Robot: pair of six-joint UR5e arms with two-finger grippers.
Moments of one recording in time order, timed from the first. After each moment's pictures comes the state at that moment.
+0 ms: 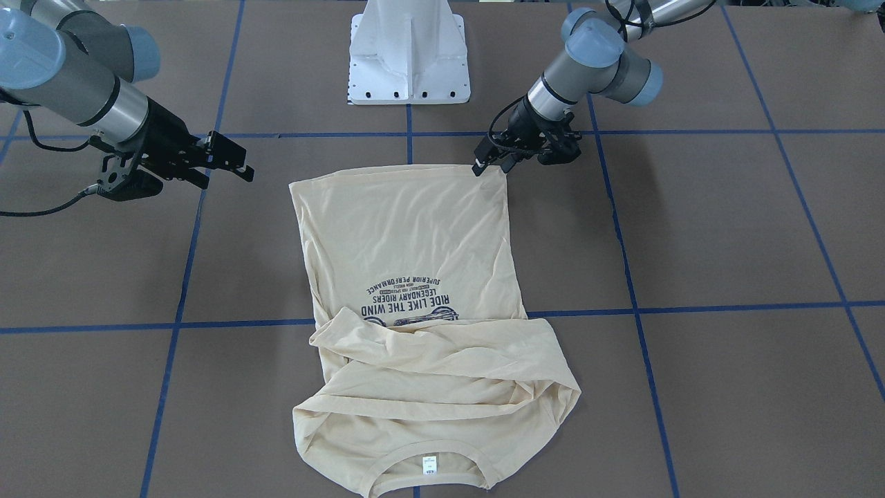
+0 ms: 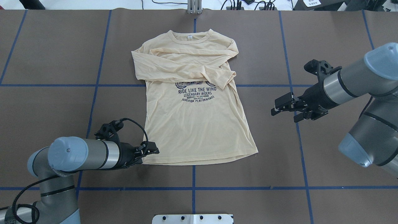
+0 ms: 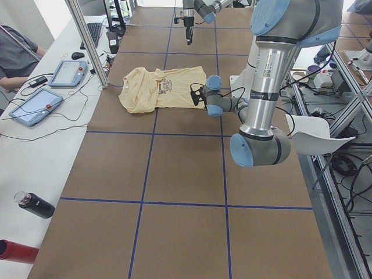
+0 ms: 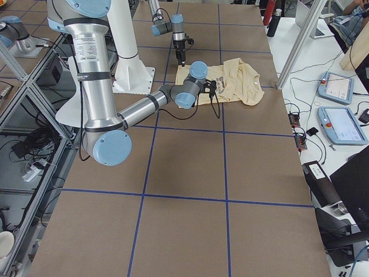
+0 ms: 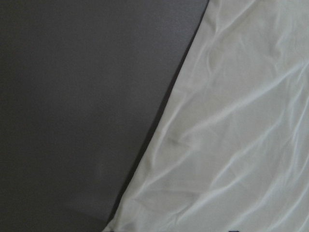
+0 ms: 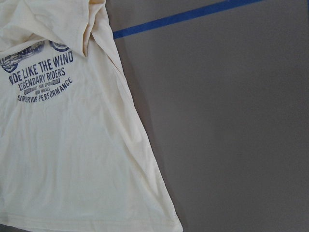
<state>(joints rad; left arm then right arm) -0.34 -1.81 -1.76 -2.40 -1.75 -1.84 0.81 -1.43 1.89 -1.03 2.35 1.29</state>
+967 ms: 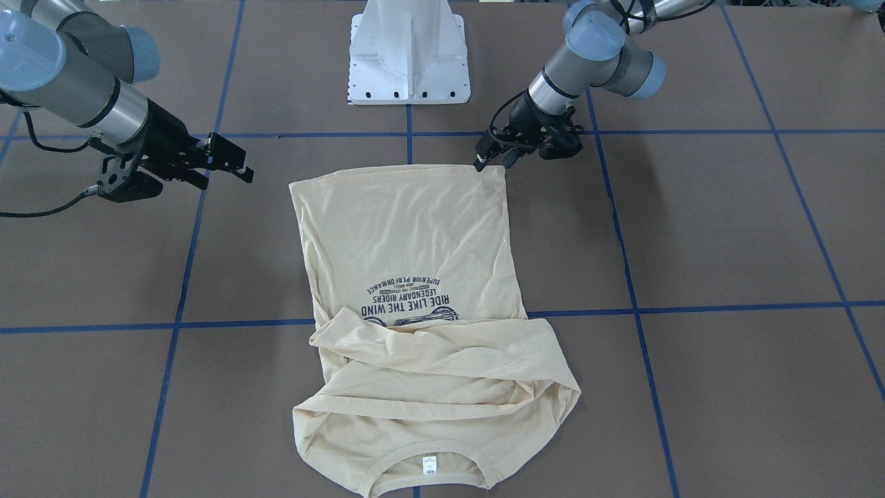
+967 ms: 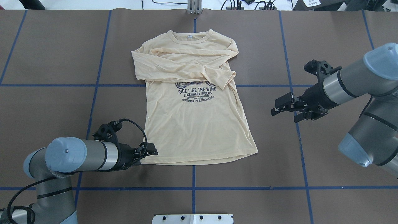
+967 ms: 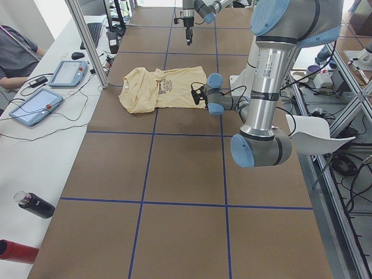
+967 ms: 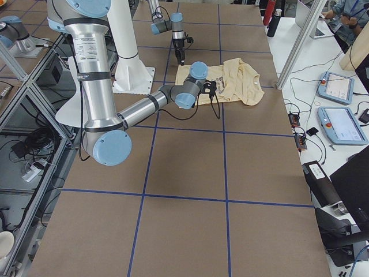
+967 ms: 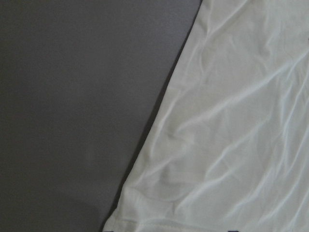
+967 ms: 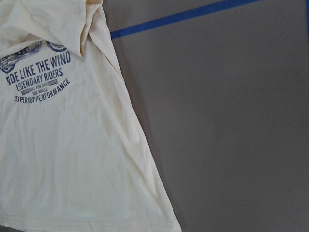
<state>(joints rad) -0.34 -1.79 -1.79 -2.35 -1.75 -1.84 0.81 -1.43 1.88 -1.03 2.35 1.29</state>
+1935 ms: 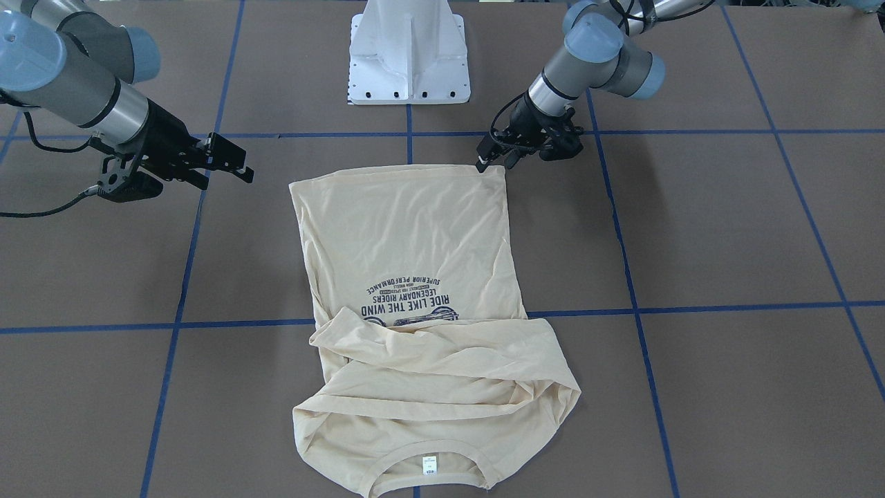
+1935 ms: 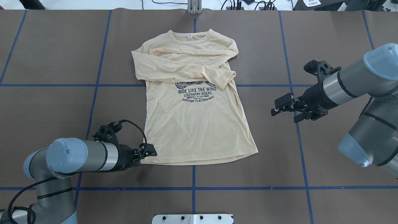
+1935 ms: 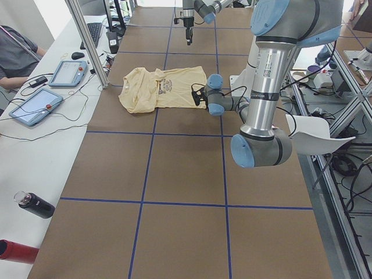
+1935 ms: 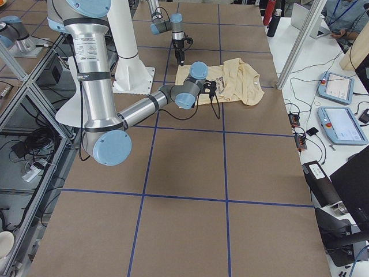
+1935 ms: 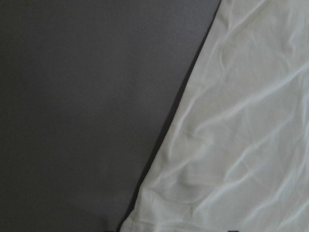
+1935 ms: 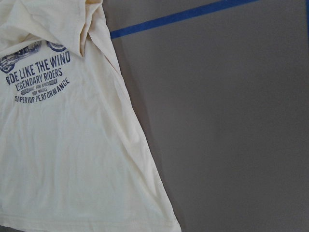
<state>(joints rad) -0.33 -1.79 -1.79 -2.34 -1.75 -1.84 0.81 -1.43 1.88 -1.03 2.35 1.29</state>
